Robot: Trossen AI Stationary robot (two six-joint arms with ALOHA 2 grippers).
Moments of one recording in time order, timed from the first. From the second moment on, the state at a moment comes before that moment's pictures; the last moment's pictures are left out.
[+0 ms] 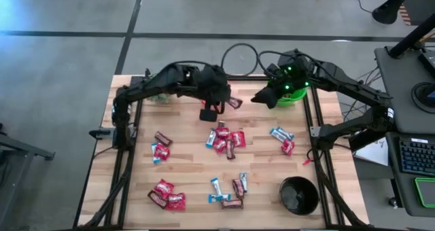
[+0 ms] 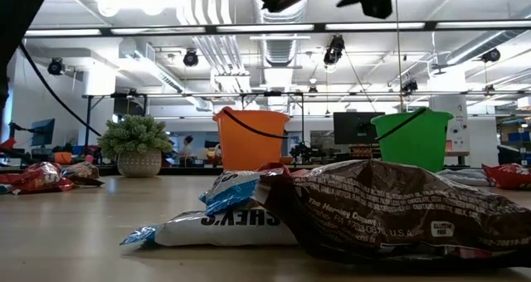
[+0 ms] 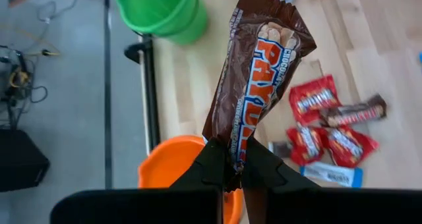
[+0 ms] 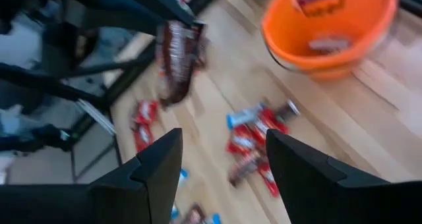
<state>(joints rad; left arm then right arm) 0.12 1.93 2.33 -1.30 -0.20 0.44 -0.38 1.28 1.50 -0.87 -0.37 0.51</state>
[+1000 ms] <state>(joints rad) 0.13 1.97 2.33 -1.14 -0.22 0.44 -0.31 1.32 1.44 -0.66 -0.33 0.59</state>
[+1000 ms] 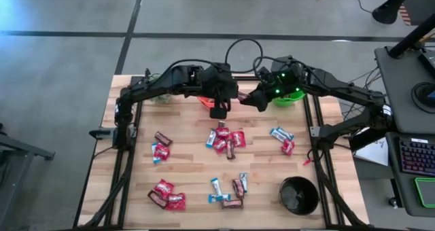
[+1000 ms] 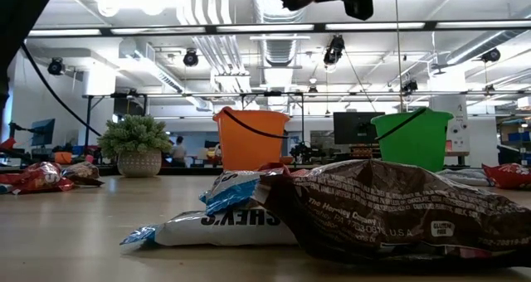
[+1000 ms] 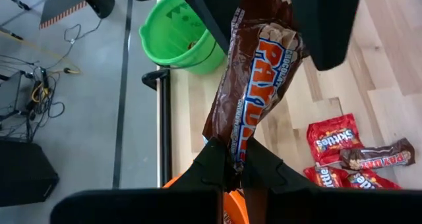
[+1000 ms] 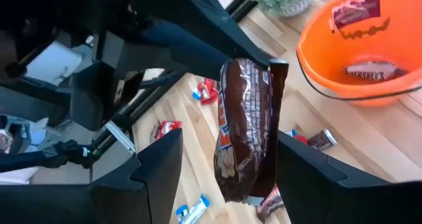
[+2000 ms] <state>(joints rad) 0.13 1.97 2.33 -1.15 -0.19 0.44 -0.31 1.32 1.44 -0.67 -0.29 0.56</state>
